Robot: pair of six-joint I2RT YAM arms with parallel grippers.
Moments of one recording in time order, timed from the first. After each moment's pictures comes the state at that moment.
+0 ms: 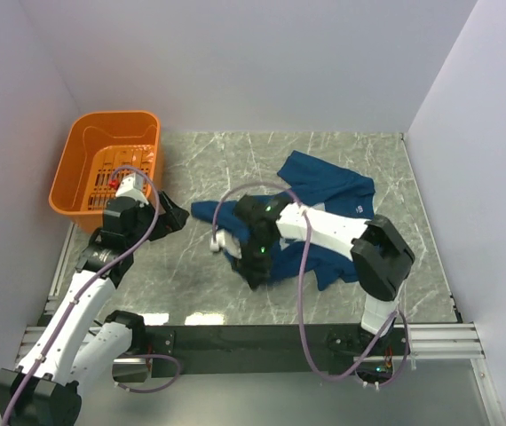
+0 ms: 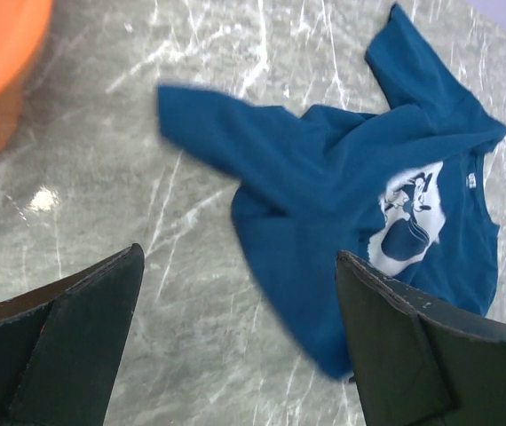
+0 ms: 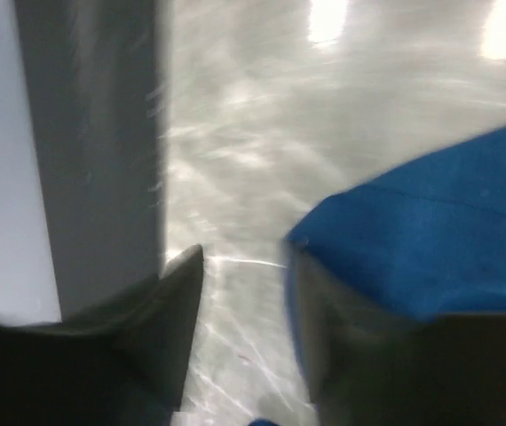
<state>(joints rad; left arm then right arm) -0.23 0.80 0.69 -0.36 0.07 -0.60 0.85 1.80 1.37 -0.94 -0.61 -0.65</state>
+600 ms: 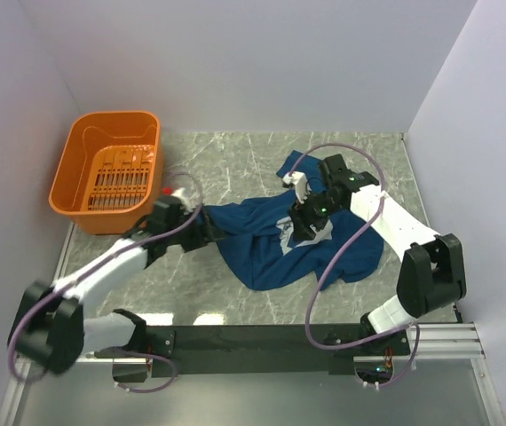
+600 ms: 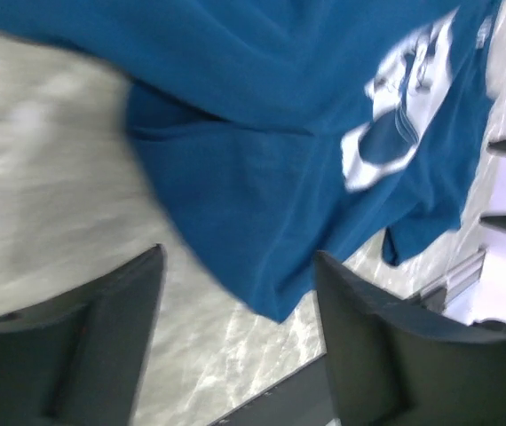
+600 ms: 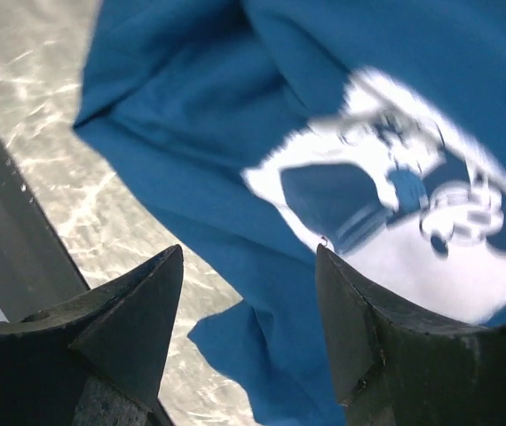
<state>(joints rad) -0.40 1.15 0.63 -0.18 0.26 -0.78 0.35 1.53 1.20 -0.86 -0.57 -0.53</state>
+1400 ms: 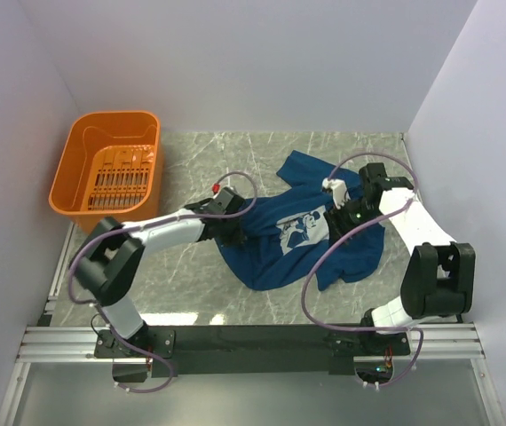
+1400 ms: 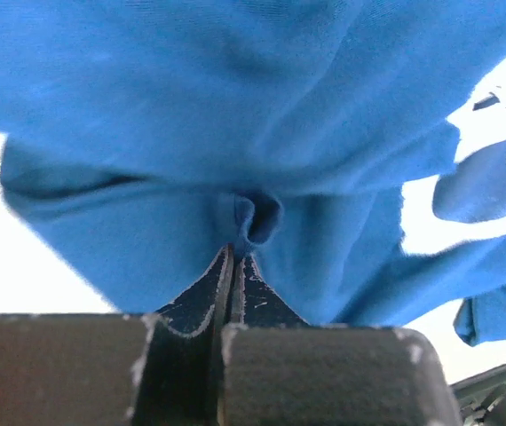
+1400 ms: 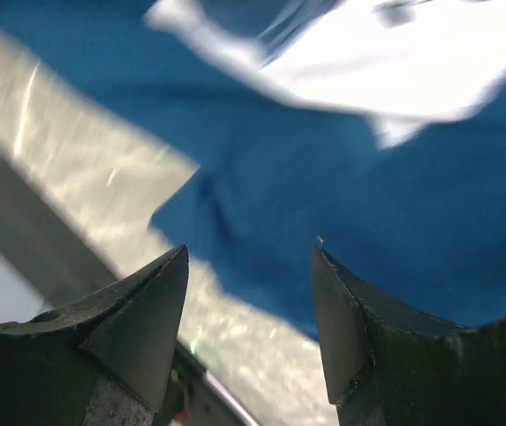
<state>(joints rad) -0.71 1.71 1.04 -0.34 -0.03 -0.85 0.04 1.49 1.10 -0.99 -0.50 -0.61</state>
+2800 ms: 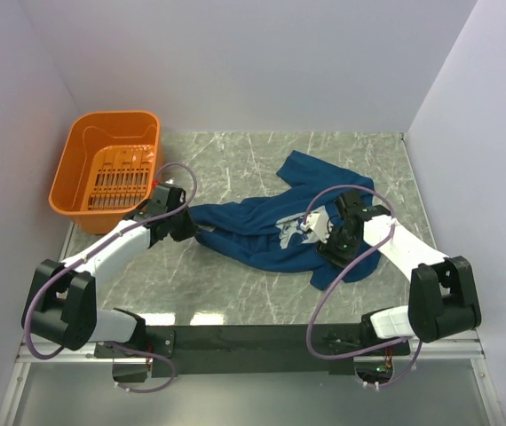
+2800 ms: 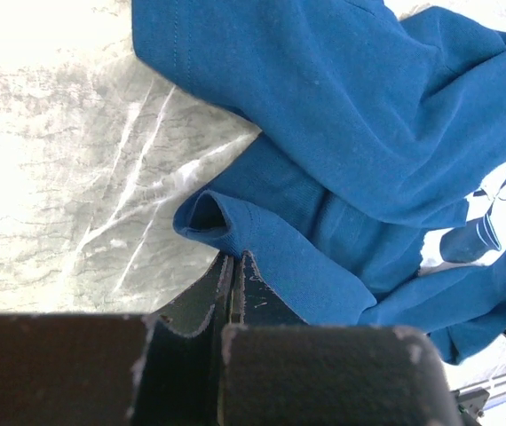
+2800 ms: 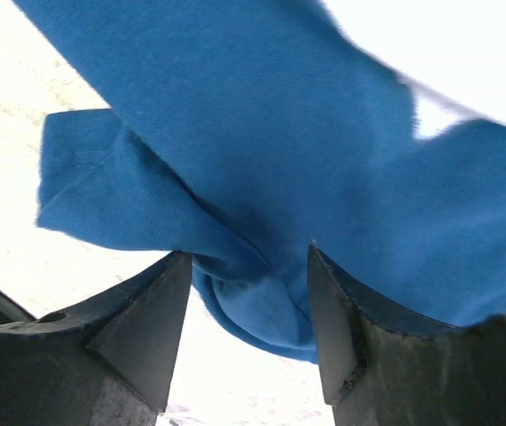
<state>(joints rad) -0.36 1.34 0.80 -0.36 0.05 -0.78 0.25 1.35 0.82 -0.82 -0.20 -0.85</state>
